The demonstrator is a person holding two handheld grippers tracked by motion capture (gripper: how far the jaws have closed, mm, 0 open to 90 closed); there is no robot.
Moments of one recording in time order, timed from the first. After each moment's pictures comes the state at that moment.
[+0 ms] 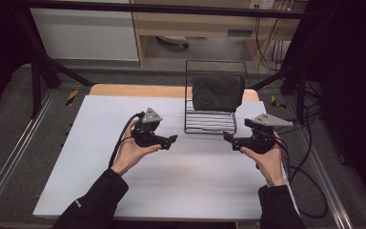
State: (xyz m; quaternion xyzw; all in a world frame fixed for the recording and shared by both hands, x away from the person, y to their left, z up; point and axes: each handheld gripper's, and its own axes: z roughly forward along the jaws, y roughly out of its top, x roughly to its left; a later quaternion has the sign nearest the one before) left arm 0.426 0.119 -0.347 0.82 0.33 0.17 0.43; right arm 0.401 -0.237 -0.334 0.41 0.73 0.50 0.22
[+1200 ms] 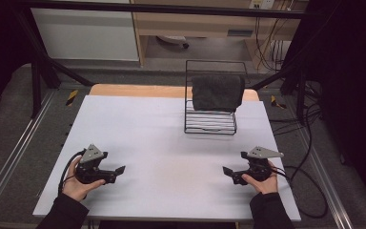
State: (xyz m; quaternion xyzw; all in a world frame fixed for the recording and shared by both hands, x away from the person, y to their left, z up) left arm 0.360 0.271 -0.430 0.80 0.40 0.18 0.41; right arm 0.363 -0.253 -0.430 0.40 0.78 0.46 0.16
